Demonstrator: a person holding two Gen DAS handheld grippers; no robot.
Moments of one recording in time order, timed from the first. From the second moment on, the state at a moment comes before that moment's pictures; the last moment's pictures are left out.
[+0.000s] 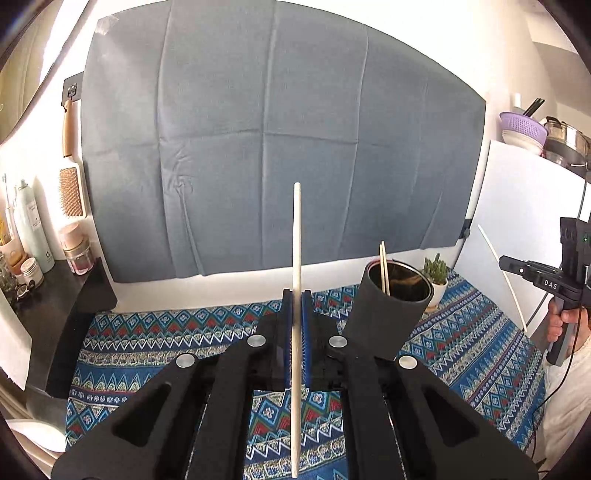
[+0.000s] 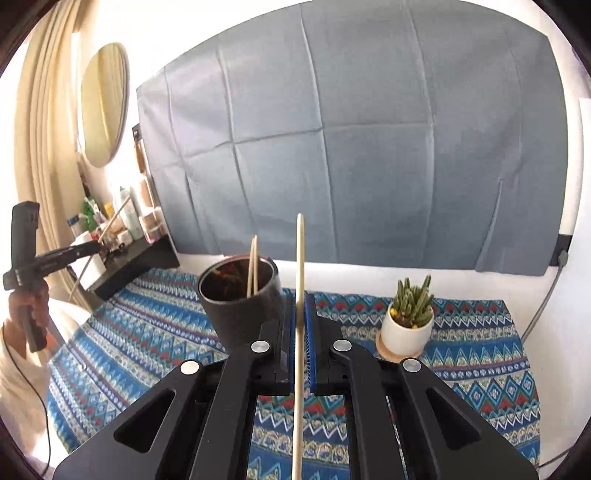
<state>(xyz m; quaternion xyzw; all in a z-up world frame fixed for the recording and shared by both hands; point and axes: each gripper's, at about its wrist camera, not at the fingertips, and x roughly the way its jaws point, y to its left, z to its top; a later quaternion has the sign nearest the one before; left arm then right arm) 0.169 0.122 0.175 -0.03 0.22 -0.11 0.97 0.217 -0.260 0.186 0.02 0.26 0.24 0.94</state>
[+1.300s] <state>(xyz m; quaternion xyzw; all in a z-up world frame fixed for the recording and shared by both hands) 0.296 0.017 0.120 -0.16 -0.01 -0.34 0.93 0.343 -0.181 0.148 0.22 0.05 0.34 0.91</state>
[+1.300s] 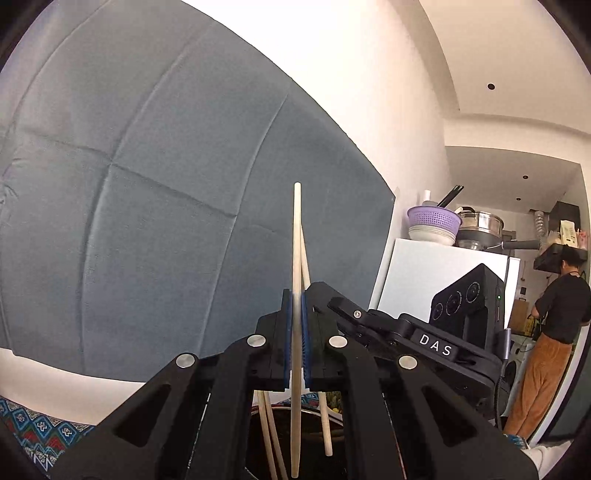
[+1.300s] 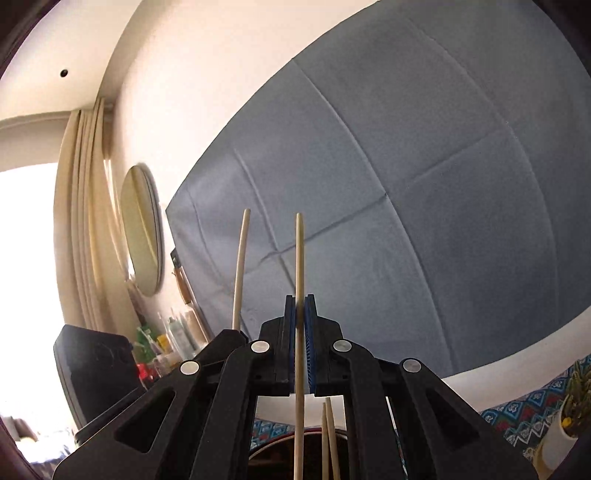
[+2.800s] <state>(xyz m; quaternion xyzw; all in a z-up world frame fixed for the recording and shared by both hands) 0.249 0.010 0.140 0.08 0.25 -0.16 0.95 0.285 -0.170 0.178 -0.05 0.33 0.19 0.92</state>
